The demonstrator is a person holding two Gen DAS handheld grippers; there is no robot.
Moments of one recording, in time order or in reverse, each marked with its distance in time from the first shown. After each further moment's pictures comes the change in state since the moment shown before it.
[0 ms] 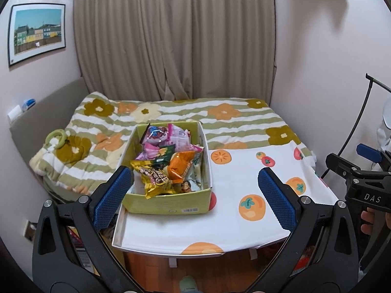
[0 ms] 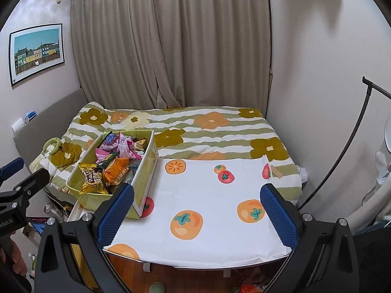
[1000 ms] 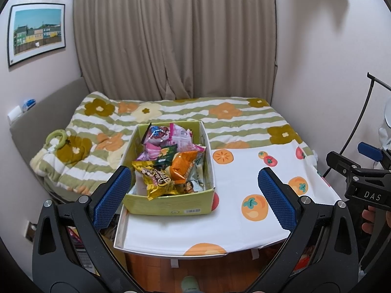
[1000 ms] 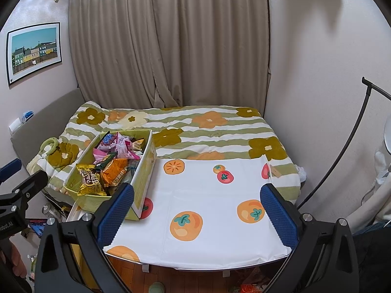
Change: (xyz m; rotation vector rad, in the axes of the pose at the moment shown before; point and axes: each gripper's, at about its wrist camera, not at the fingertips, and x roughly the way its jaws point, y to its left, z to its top) left arm 0.001 0.001 0.001 0.001 0.001 0.002; right arm 0.000 -0.003 0.002 -0.004 0.001 0.000
